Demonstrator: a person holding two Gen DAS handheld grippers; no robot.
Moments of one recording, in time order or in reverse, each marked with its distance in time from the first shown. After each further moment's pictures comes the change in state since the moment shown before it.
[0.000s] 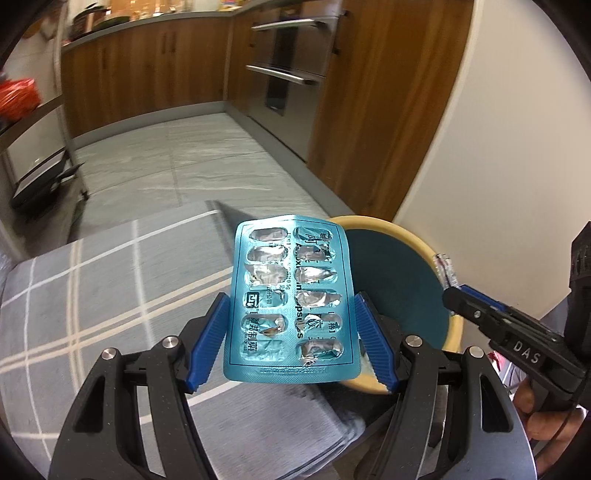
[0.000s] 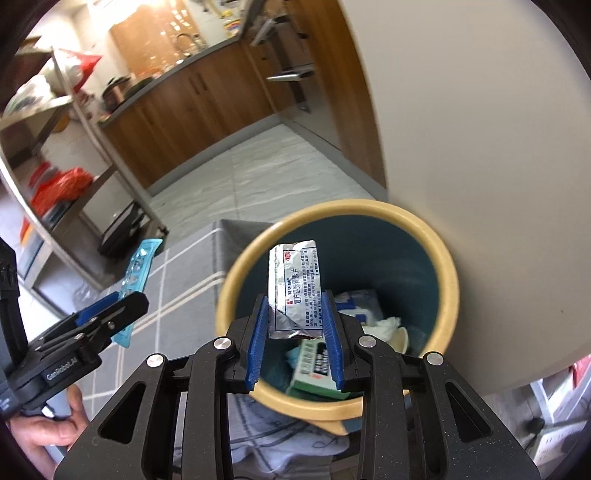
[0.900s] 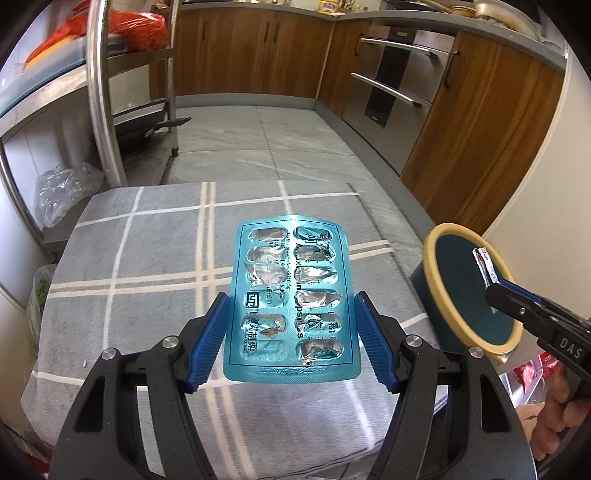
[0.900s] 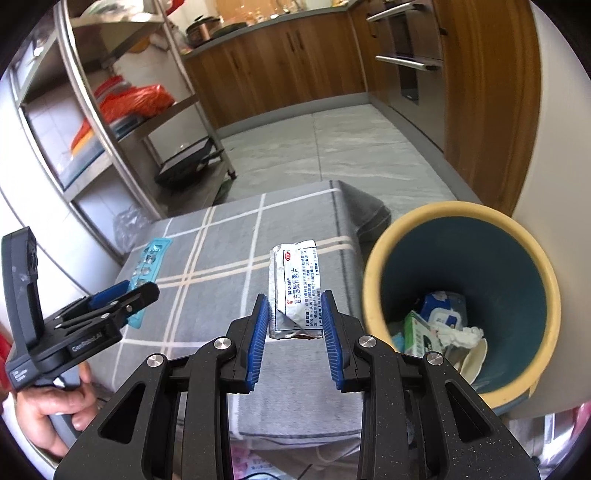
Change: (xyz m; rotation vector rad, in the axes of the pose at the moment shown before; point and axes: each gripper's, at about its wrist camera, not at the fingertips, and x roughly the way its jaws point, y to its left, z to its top) left arm -0.068 0.146 -0.064 -0.237 -0.030 0.191; right arm 0.015 0.139 -0.028 -0.290 0.108 0.158
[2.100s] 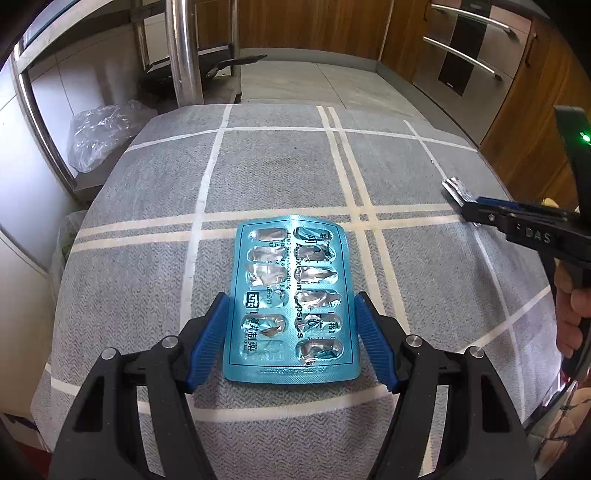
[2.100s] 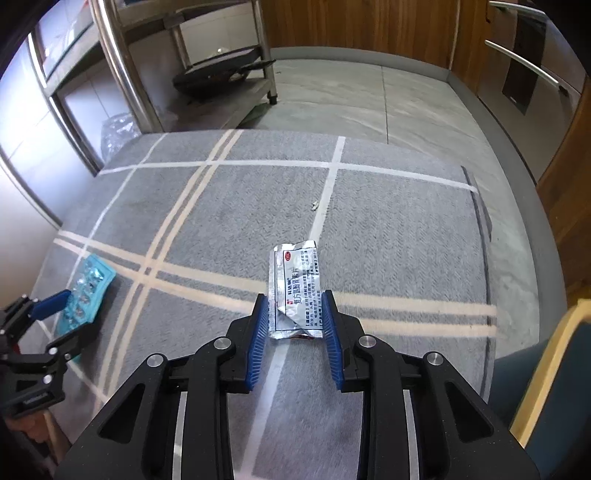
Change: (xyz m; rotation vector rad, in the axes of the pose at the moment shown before) left arm 0.076 0.131 -0.038 -0.086 0.148 0.172; right arm 0.208 0.088 0.034 -0.308 0.249 0.009
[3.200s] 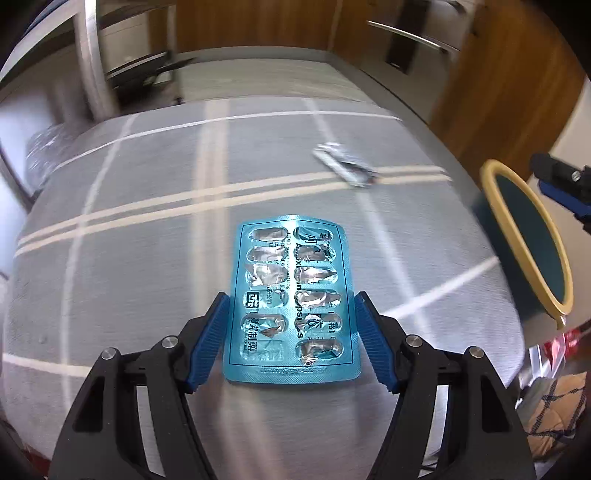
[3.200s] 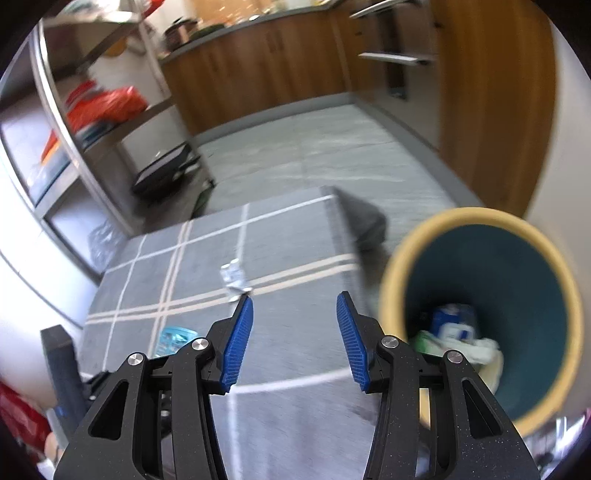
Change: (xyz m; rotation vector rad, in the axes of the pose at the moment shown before) left arm -0.004 -0.086 -0.018 0.084 0.017 -0.101; right arm -0.128 -0.056 -0.063 0.336 -0.238 -0.063
